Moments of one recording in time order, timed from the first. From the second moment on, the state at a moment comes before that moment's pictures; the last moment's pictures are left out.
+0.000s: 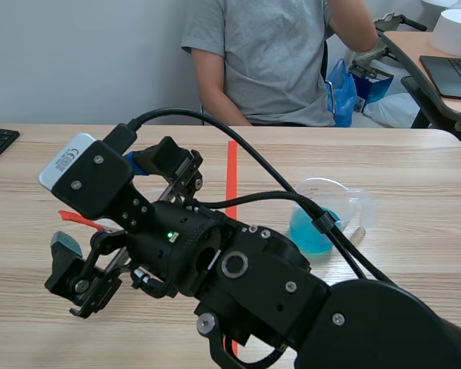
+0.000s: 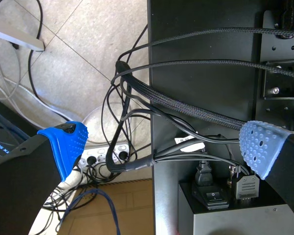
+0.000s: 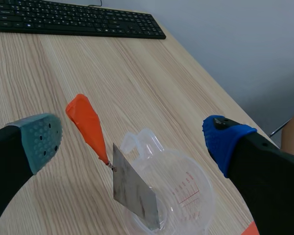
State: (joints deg) left arm 50.2 -25.4 -0.8 62.4 -21.8 -17.8 -12.7; right arm 2.7 8.7 -50.3 88.2 -12.4 4.2 2.4
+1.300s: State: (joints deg) left arm 50.2 -24.5 -0.8 62.4 -21.8 -18.6 -12.5; right arm 3.6 10.7 -45.4 100.0 -12.2 0.1 -3.0
